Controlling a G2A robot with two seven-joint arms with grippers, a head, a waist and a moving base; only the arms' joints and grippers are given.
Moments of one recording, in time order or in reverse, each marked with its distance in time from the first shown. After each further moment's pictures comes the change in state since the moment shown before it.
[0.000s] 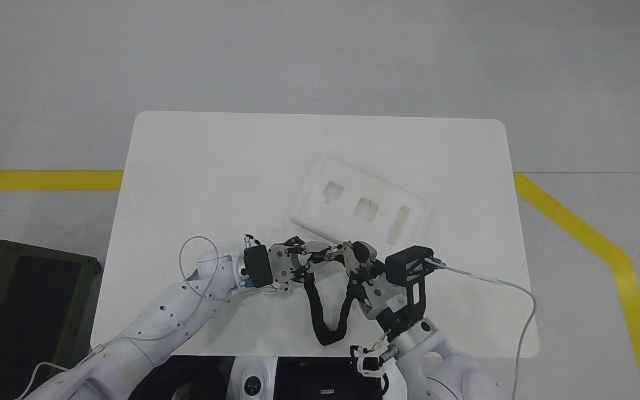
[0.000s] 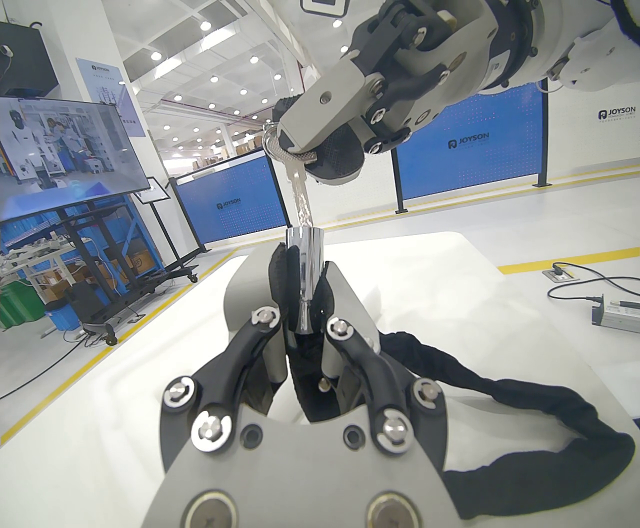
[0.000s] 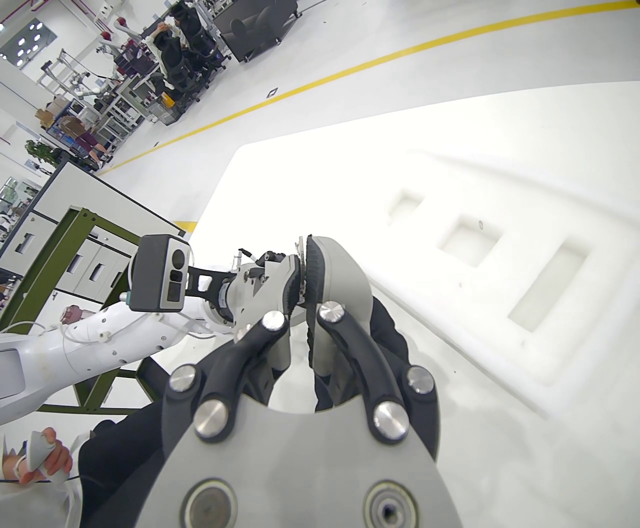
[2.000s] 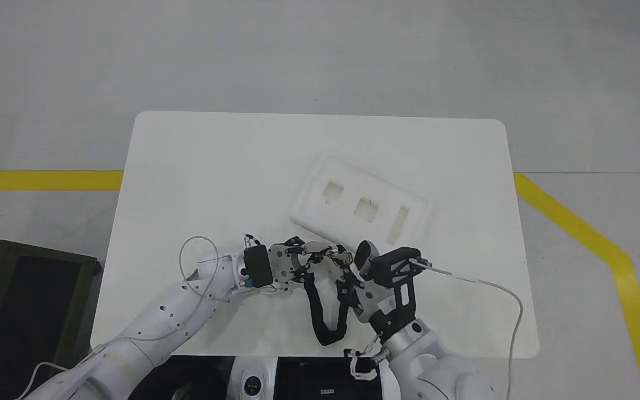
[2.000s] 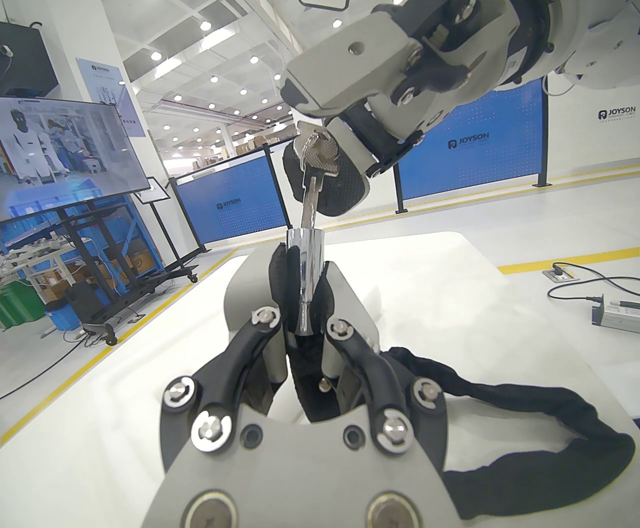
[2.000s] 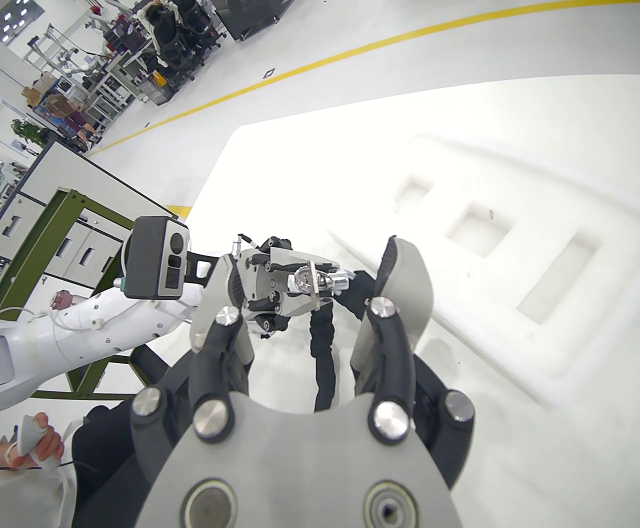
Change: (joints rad) left arm 0.000 0.000 0.000 0.000 0.000 0.000 0.000; right arm 0.001 -0.045 -0.015 0.000 -0.071 -0.003 0.083
